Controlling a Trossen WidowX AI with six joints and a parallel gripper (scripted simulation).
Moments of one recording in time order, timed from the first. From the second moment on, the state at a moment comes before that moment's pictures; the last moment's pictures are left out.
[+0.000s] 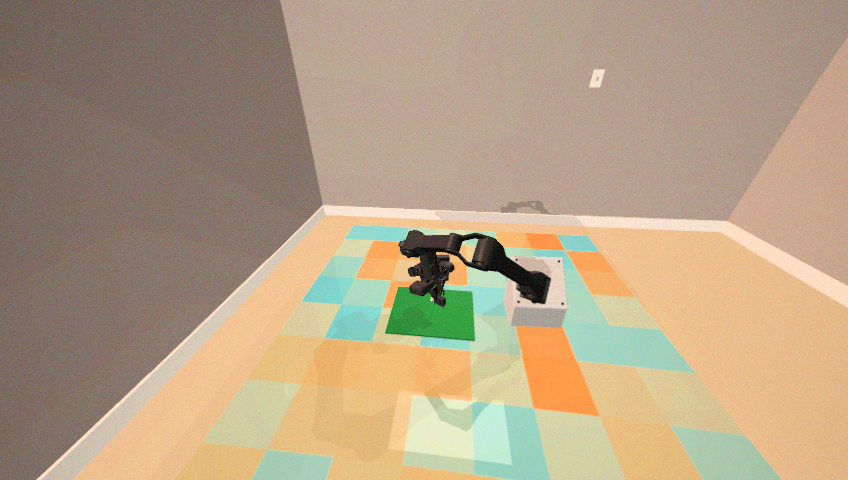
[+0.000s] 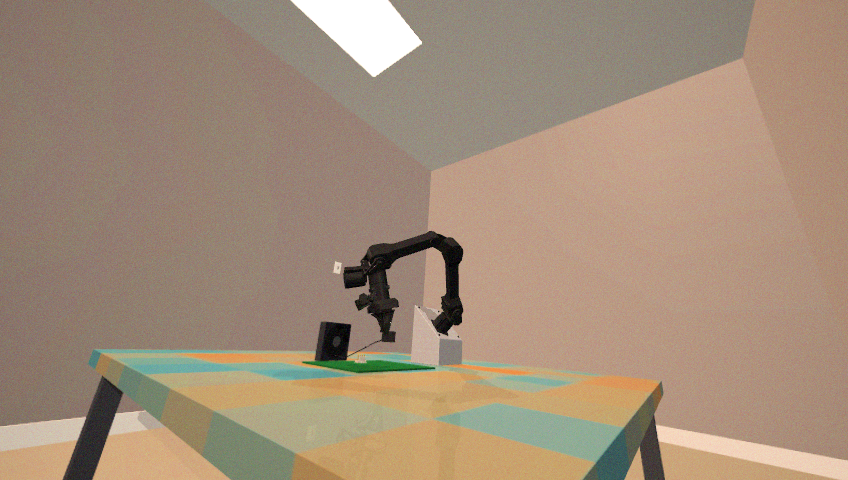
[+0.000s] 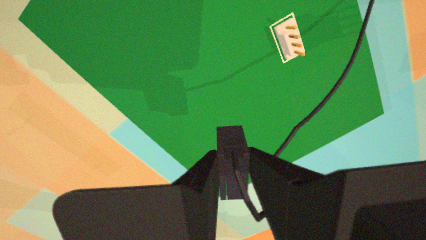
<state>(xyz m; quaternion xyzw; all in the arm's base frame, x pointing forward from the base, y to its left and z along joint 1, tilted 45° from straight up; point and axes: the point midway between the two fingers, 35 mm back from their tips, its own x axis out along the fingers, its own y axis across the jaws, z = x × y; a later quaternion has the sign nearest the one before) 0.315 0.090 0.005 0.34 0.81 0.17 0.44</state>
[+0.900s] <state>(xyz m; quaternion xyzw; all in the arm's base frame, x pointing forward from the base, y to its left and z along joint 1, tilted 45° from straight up) 0.307 0.071 0.037 0.36 0.76 0.14 0.53</state>
